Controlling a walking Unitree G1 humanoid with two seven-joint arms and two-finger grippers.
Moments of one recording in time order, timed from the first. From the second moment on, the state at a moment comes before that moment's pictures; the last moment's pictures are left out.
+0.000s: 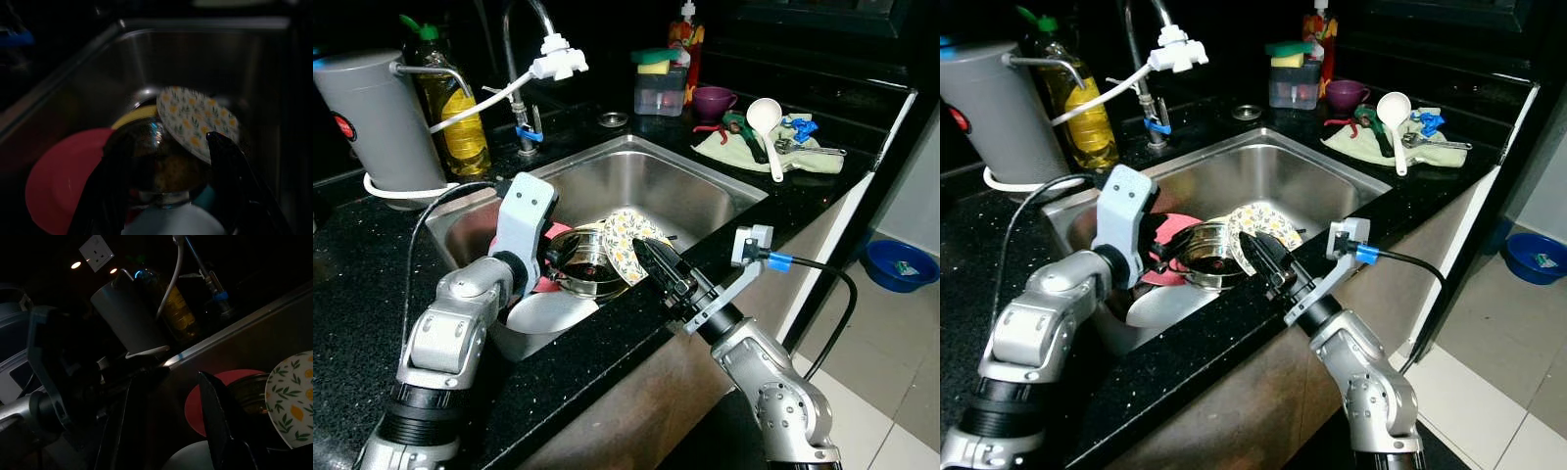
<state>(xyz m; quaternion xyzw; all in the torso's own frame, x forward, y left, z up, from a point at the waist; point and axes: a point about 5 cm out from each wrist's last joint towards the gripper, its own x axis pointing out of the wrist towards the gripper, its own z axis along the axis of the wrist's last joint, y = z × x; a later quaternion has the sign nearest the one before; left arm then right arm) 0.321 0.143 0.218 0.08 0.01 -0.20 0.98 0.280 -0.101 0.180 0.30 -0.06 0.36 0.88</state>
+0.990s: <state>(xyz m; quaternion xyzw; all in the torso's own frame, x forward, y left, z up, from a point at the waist) 0.298 0.128 0.210 0.04 -0.02 -0.22 0.98 0.285 -0.099 0.179 0.30 -0.06 0.36 0.88</state>
